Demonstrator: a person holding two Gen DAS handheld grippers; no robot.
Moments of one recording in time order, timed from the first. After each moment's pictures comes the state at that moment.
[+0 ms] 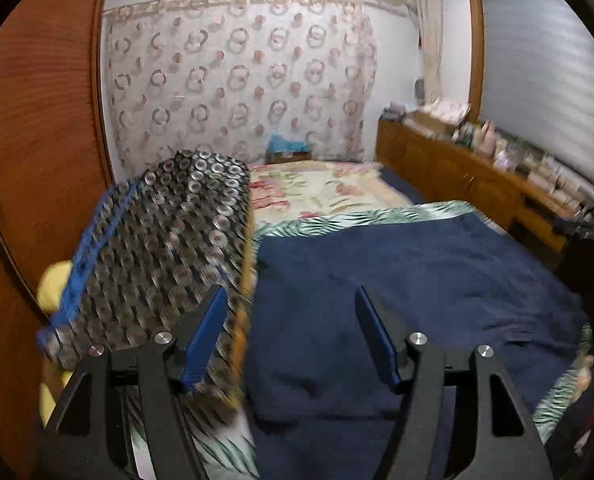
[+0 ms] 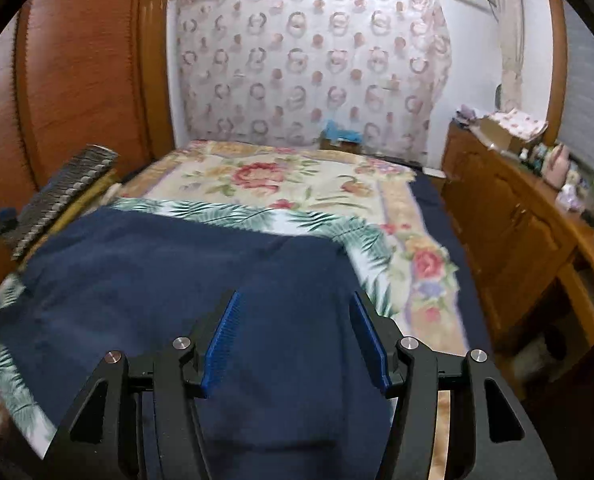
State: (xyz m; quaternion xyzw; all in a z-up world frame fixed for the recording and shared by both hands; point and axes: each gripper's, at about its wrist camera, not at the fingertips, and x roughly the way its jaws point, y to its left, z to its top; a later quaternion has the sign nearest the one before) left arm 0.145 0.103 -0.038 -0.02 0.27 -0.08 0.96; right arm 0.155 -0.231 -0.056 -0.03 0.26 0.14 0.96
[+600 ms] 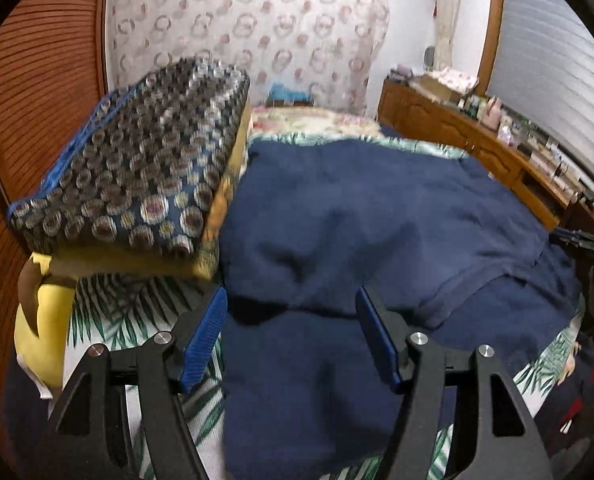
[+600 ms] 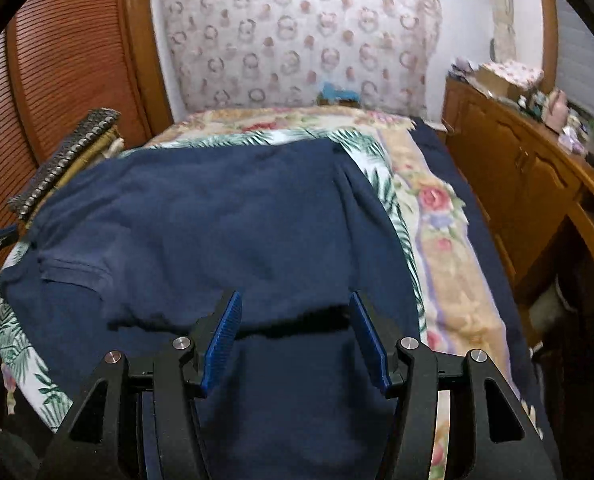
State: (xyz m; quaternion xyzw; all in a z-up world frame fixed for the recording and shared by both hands) left arm 0.119 0.090 -0.096 -0.04 0.37 -0.07 0.93; right arm 0.176 -0.290 -0.085 -0.01 0.34 0.11 0.94
